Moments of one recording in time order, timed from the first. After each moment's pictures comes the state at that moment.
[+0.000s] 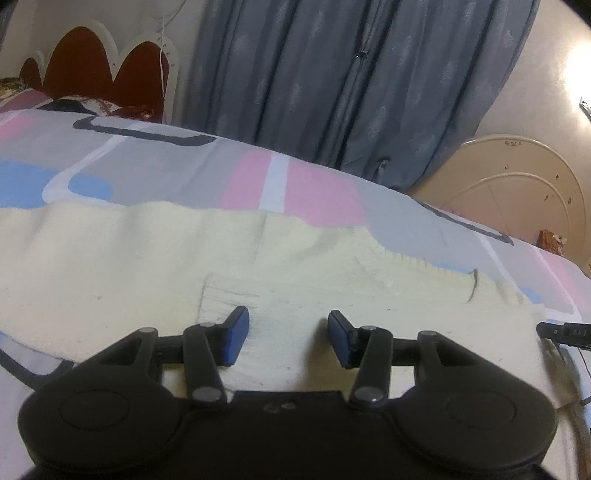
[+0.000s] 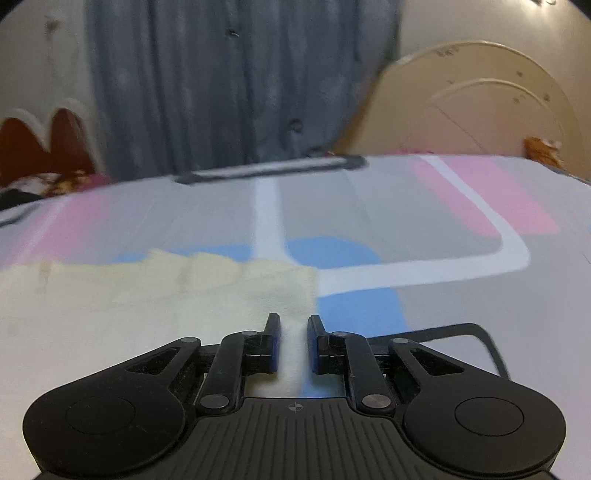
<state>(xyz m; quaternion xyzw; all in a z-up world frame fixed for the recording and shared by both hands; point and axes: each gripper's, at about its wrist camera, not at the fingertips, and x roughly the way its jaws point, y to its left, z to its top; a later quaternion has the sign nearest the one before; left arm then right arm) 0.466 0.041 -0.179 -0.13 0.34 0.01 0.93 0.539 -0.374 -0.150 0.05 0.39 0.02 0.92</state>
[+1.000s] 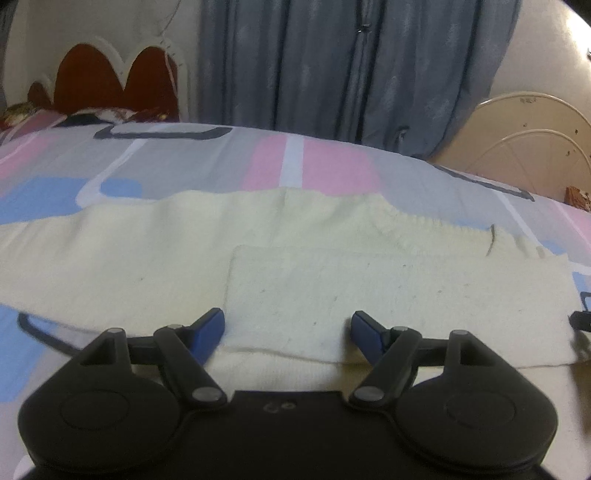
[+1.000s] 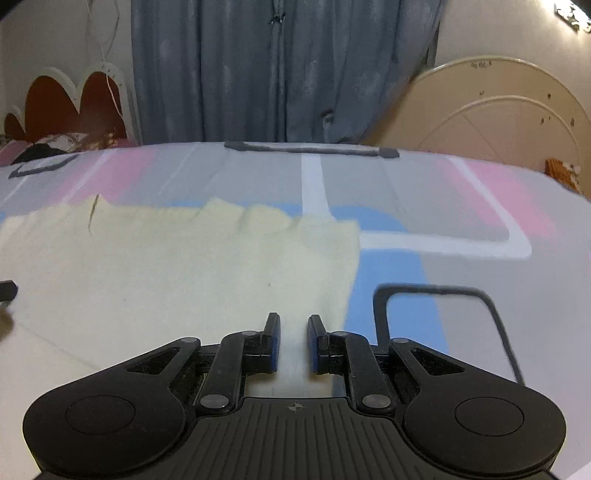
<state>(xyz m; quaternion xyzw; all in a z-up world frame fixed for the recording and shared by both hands) 0.444 0.029 -0.169 -0.06 0.37 0.05 0.92 0.484 -0.338 -0.140 -0.02 0.40 0.07 0.91</state>
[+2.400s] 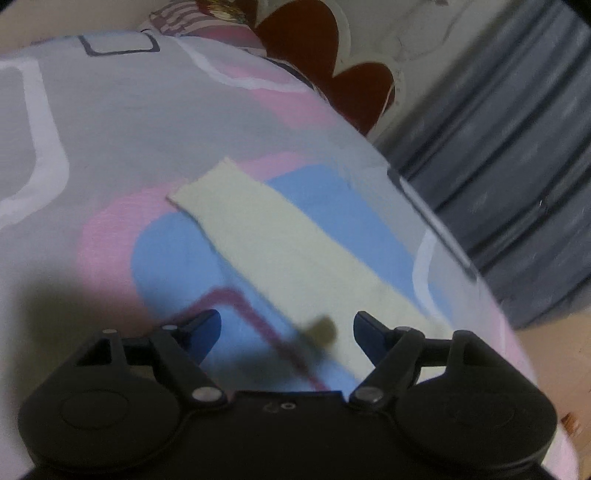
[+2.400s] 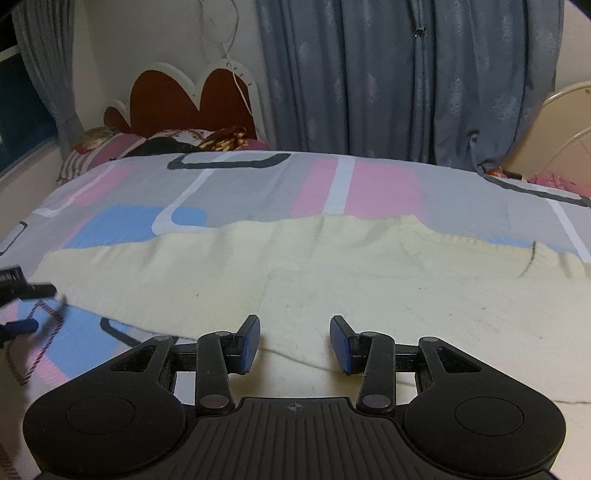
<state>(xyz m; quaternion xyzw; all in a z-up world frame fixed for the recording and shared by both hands) 0.372 0.357 -0.168 -0.36 0.30 0.21 0.86 0.467 -0.062 -0.126 0.01 0.39 0.22 0.89</state>
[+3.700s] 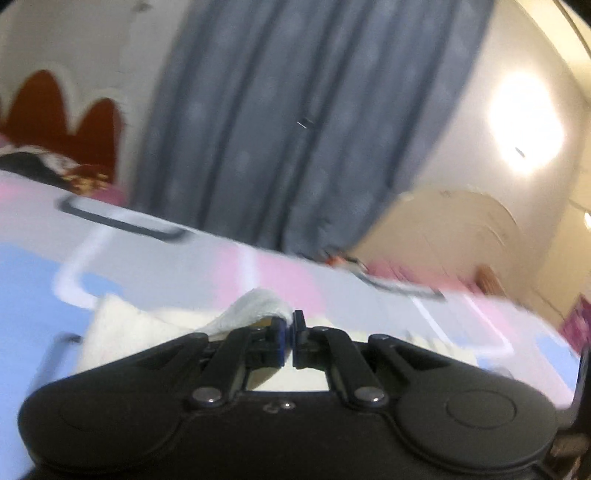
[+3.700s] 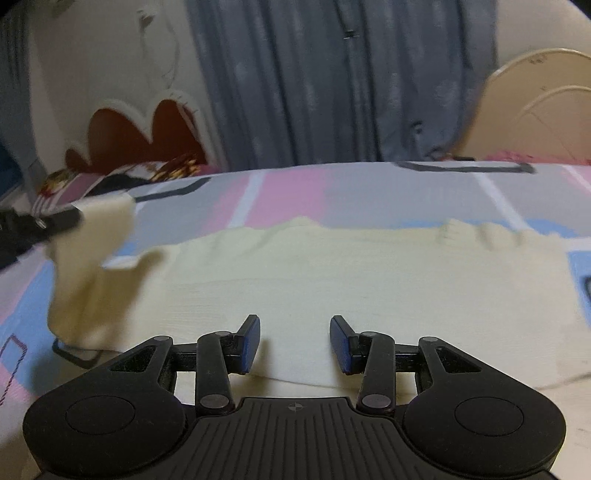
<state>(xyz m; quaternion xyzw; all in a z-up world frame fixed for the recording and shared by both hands) 0.456 0.079 -0.119 -0.13 0.23 -0.11 0.96 0.466 -0.177 -0.124 0.07 0.38 0.15 0.91</state>
